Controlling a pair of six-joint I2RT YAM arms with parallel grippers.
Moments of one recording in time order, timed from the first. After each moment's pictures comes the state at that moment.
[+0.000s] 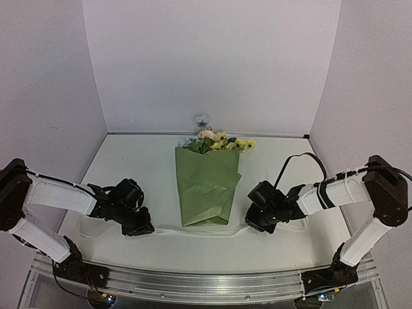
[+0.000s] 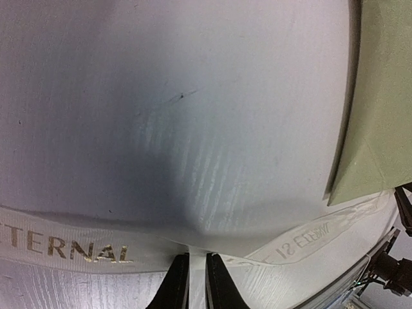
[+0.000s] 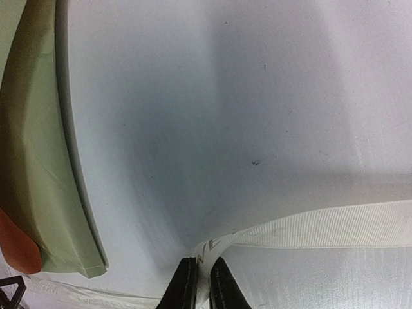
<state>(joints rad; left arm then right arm) -0.78 1.39 0.55 -0.24 0.18 -1.04 0.89 1.62 0.74 -0.22 0.14 1.28</state>
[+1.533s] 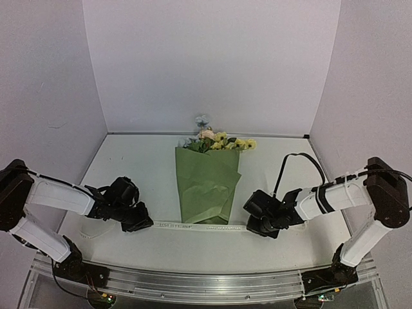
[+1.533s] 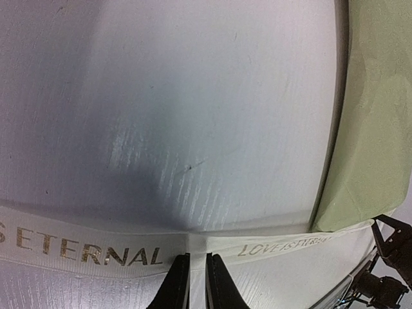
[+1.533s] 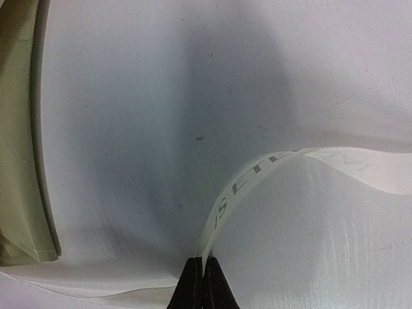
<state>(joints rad) -0.71 1.41 0.49 -0.09 0.16 -1.04 0.98 1.62 0.75 -0.36 0.30 1.28</state>
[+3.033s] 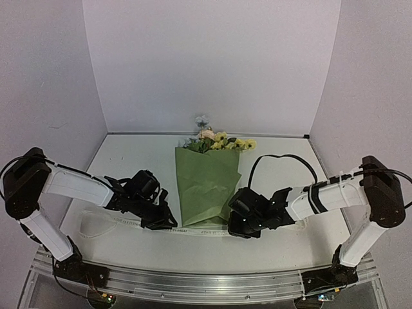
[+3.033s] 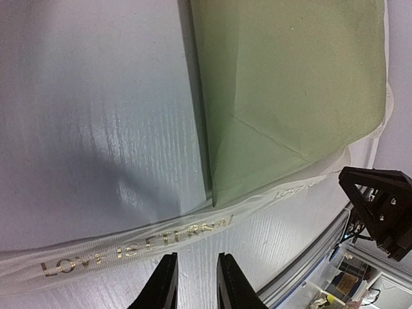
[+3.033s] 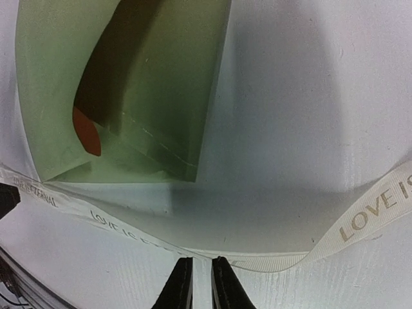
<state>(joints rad) -0.83 1.58 0.72 -0.13 0.37 -0.92 1.08 1.67 0.87 -0.28 0.13 1.13</state>
